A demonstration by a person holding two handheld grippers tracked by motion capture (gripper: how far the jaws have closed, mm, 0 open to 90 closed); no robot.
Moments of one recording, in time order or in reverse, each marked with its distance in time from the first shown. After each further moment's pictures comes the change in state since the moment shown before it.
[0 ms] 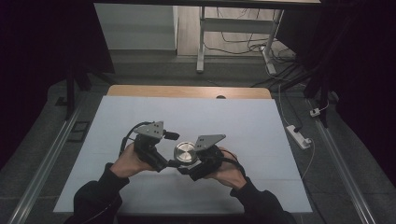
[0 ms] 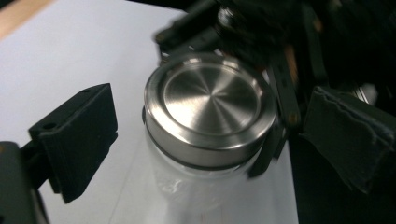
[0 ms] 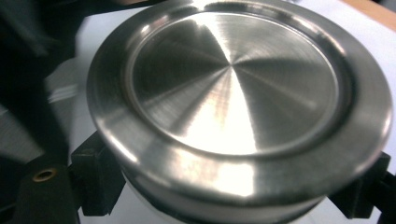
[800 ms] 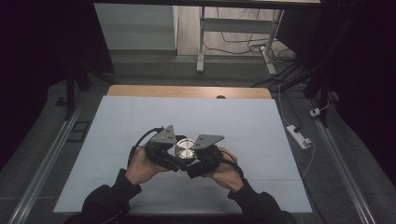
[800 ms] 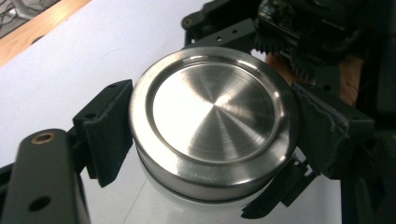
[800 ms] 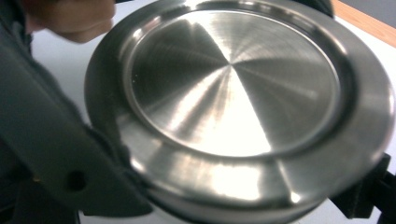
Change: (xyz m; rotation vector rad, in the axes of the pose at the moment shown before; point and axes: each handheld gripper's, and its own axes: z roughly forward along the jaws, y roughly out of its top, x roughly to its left) left arm -0.010 0.008 0.034 -0.008 0.275 -0.155; right arm -0.002 0.000 0.004 0.005 -0.170 0.084
